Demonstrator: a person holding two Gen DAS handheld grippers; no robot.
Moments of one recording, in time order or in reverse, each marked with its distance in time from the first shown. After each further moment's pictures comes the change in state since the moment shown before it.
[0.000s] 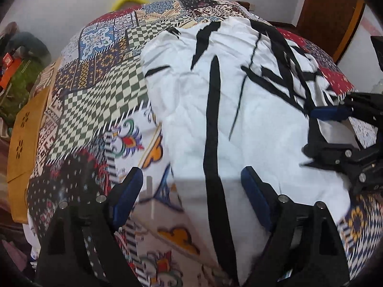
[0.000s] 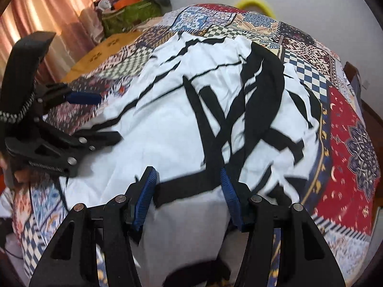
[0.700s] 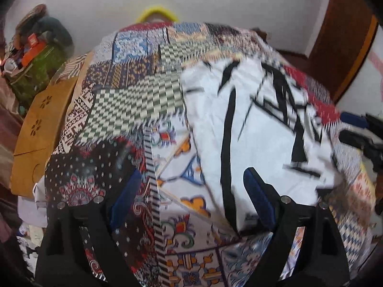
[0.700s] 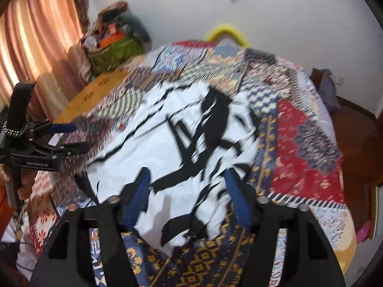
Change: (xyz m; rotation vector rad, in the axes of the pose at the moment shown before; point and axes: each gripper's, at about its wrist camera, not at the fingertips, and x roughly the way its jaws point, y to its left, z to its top) left arm -0.071 0.032 -0.010 -0.177 -0.125 0.008; right arm -0.083 -0.020 -0.011 0.139 -0.230 -0.082
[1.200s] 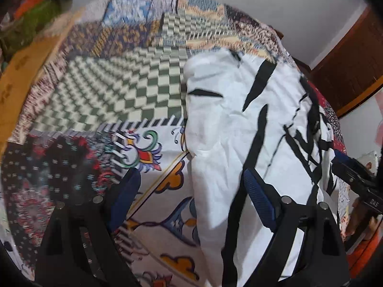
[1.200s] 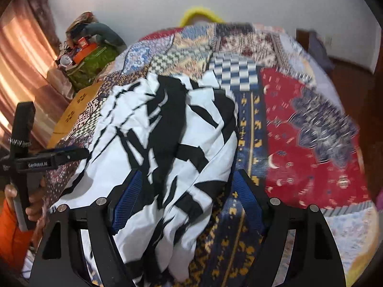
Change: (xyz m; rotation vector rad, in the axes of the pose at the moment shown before) left arm 0.099 0.020 0.040 -0.197 0.175 -0.133; right arm 0.069 -0.059 0.009 0.230 0.101 0.041
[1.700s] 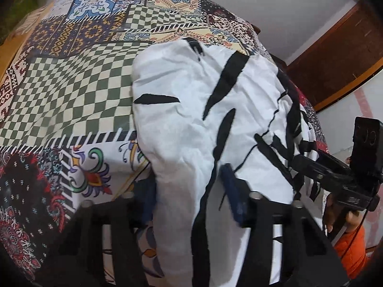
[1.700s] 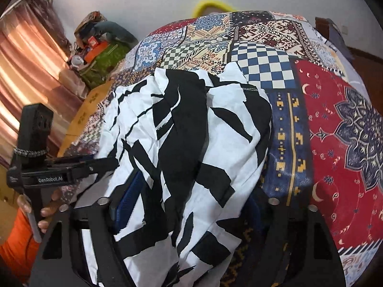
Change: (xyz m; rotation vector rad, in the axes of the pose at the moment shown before) left arm 0.026 -0.020 0.012 0.034 0.016 -0.176; right arm 0.030 0.010 0.014 -0.013 0.030 0.102
